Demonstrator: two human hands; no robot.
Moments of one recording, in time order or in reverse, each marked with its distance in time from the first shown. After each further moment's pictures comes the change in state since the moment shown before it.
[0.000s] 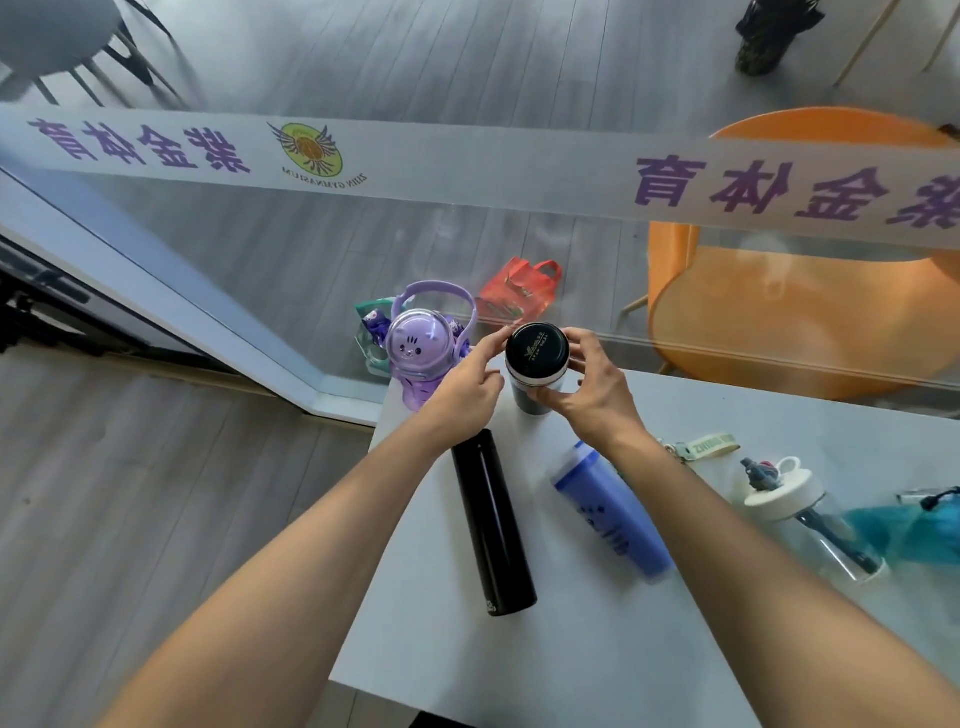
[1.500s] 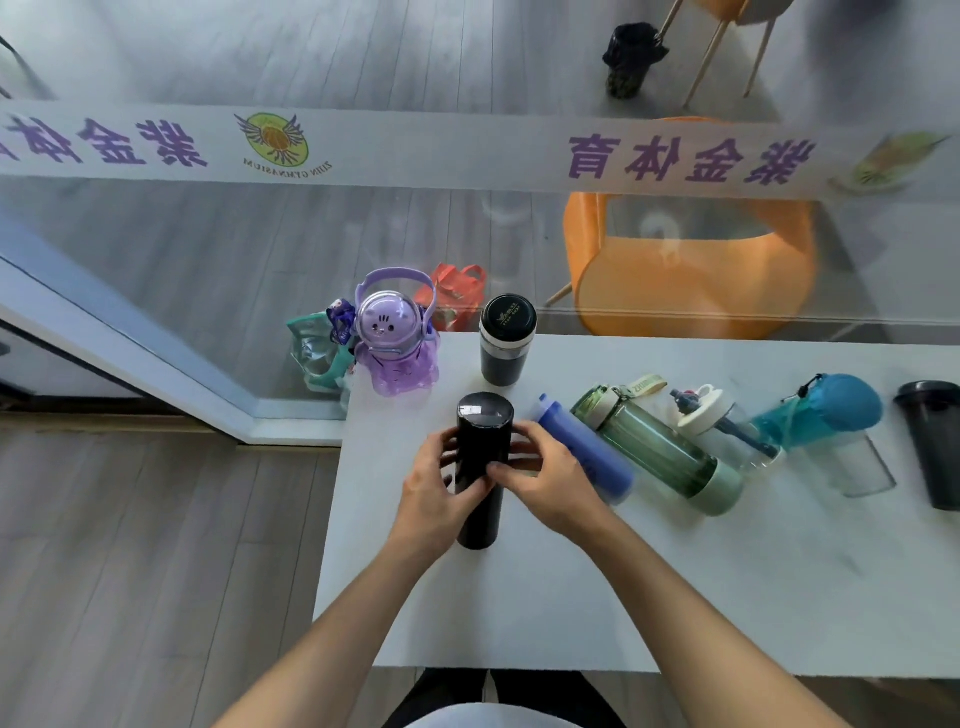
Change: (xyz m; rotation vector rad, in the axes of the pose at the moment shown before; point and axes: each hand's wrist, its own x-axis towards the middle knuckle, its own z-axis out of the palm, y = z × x) left_hand -0.140 -0.089 0.037 -0.138 0.154 0.012; right_hand -0.160 -0.012 0.058 0.095 -0.052 0.293
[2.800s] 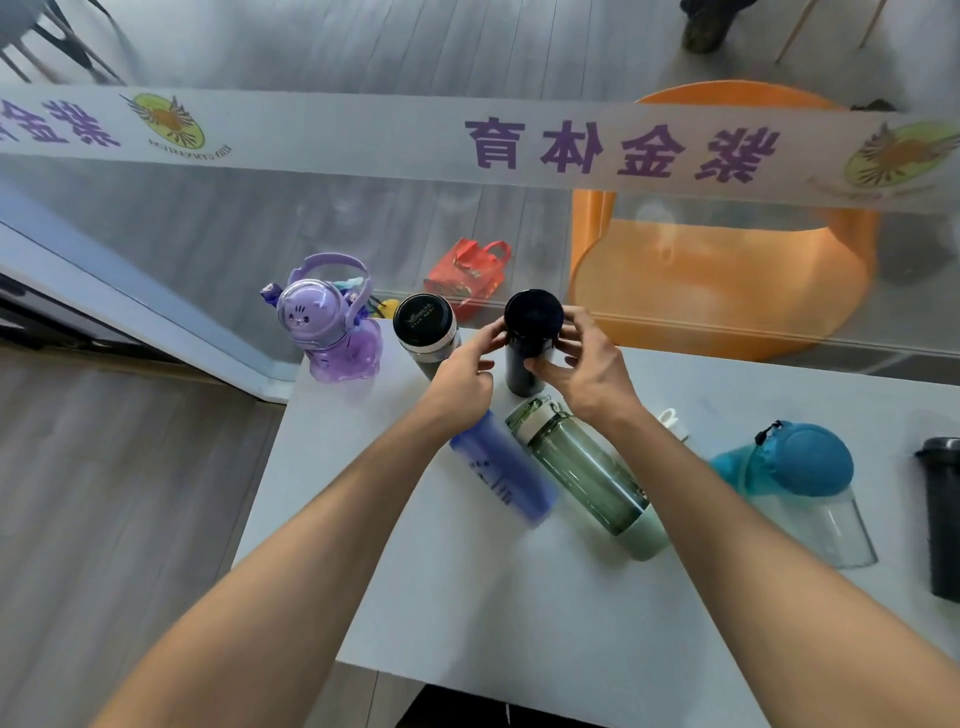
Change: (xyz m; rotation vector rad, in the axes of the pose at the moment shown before) left_hand 0.115 0.131 0.137 0.190 -0.119 -0.036; right_hand 0.115 0.004 -0.193 -0.031 0.080 -0.242
